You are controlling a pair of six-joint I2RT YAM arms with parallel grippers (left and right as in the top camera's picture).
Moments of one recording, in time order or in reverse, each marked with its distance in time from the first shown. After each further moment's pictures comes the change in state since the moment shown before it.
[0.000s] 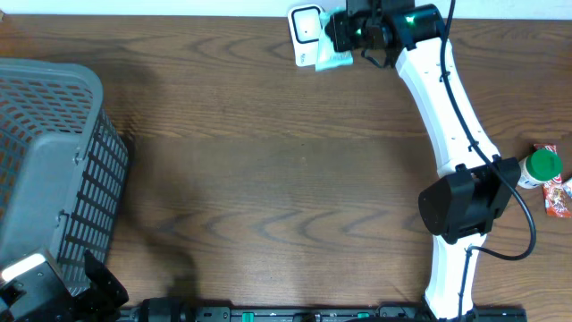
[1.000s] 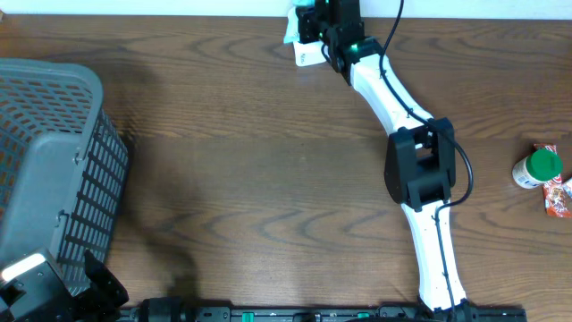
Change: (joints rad) left arm 0.000 0.000 0.000 0.000 0.000 0.000; right arm 0.044 0.368 -0.016 0.707 0.063 0.116
